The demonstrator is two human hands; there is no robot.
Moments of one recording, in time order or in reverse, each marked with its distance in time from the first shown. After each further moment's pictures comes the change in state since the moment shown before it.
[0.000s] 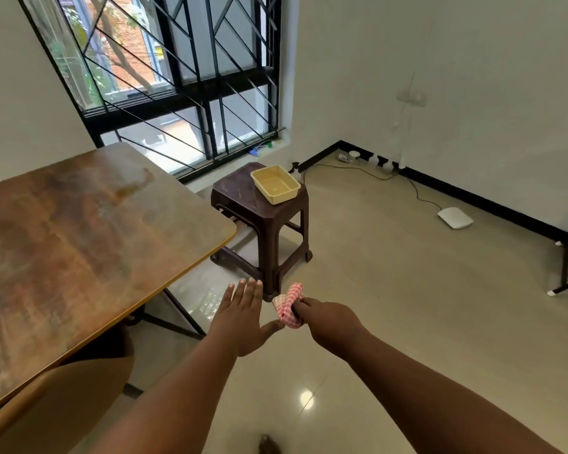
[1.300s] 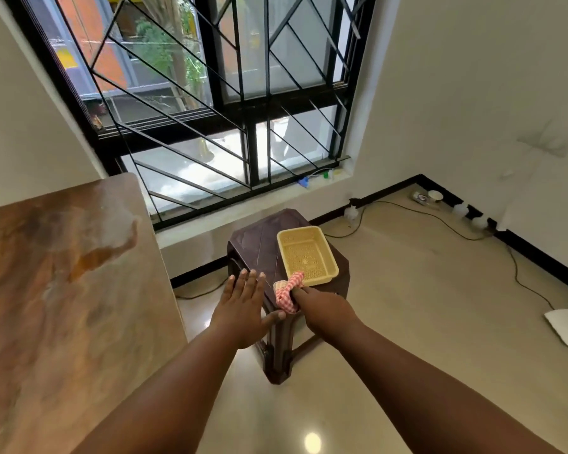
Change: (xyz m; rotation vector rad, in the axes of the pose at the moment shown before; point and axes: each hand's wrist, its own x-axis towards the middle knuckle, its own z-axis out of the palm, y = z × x) left_hand 0.378 -0.081 -0.088 -0.122 -0.030 -0.323; right_hand 0.399 0.228 -0.059 0.061 -0.093 -0.210
